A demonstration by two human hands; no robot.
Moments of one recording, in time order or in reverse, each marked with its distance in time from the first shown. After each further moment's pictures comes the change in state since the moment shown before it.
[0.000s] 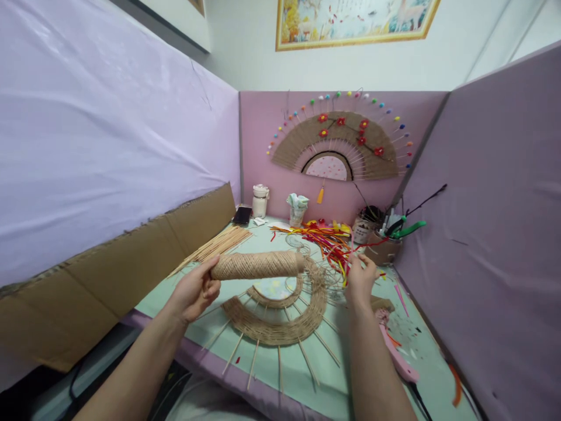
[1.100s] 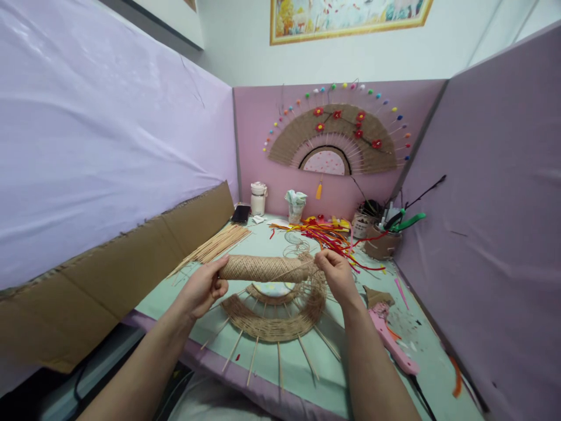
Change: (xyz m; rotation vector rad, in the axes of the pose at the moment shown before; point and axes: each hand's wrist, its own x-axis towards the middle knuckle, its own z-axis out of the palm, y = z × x) left_hand 0.008 -0.010 0.011 0.194 -0.032 0.078; right_hand -0.047 -0.041 0.006 0.041 -0.788 -0.050
